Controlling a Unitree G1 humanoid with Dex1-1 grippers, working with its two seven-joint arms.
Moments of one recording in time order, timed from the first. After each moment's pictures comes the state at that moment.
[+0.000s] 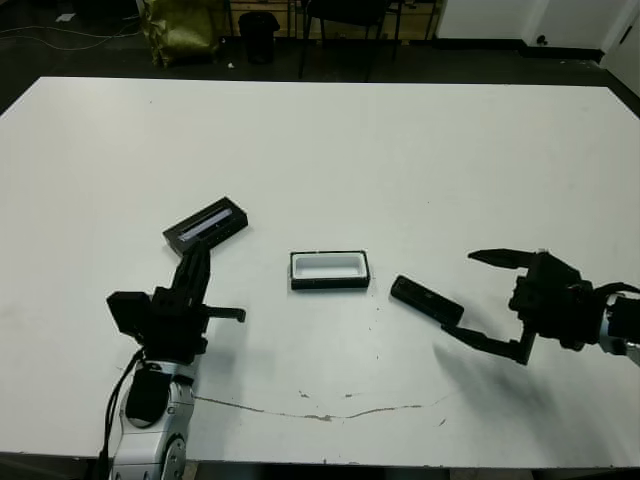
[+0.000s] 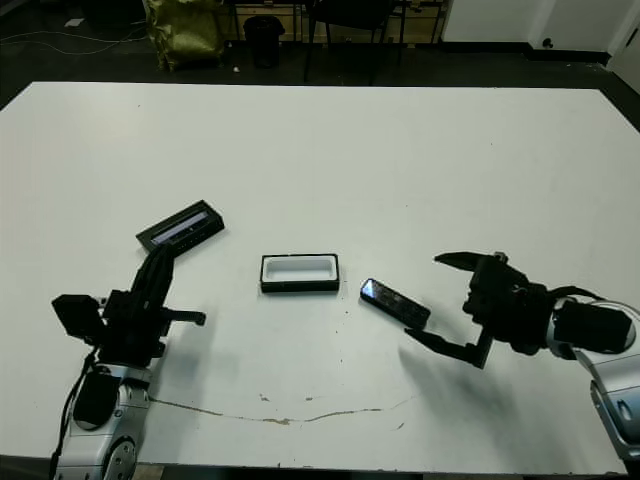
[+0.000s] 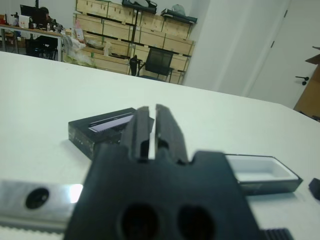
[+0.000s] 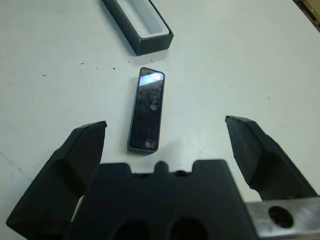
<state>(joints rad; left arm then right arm) 0.17 0.05 0.01 -0.13 -0.21 -0.21 -0.17 -0.04 -0.84 0.02 -0.17 0.15 0.20 0.96</state>
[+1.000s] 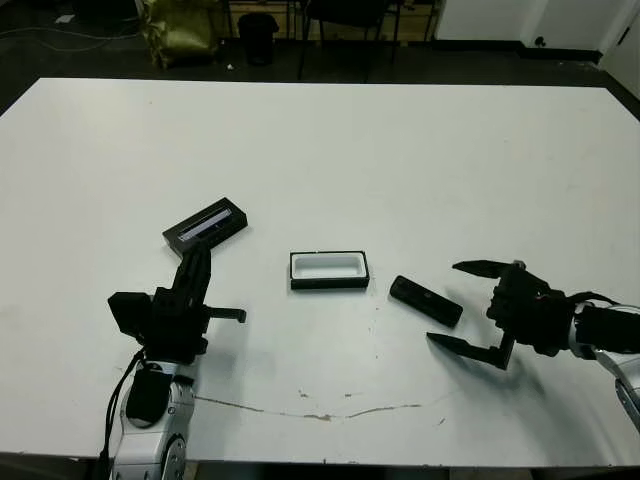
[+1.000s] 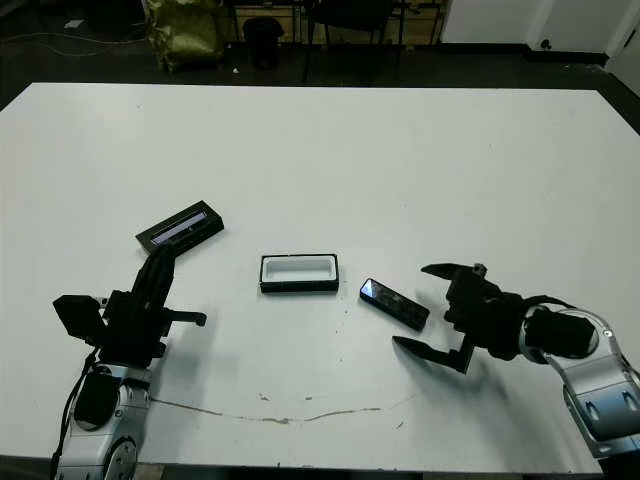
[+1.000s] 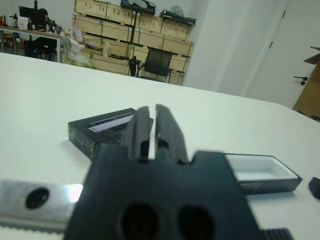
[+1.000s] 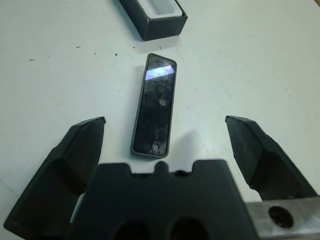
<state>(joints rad) 0.16 0.05 0.01 -0.11 -0.21 -0.22 -0.17 -0.08 -0.82 0.14 -0.06 0.09 0.13 0.91</state>
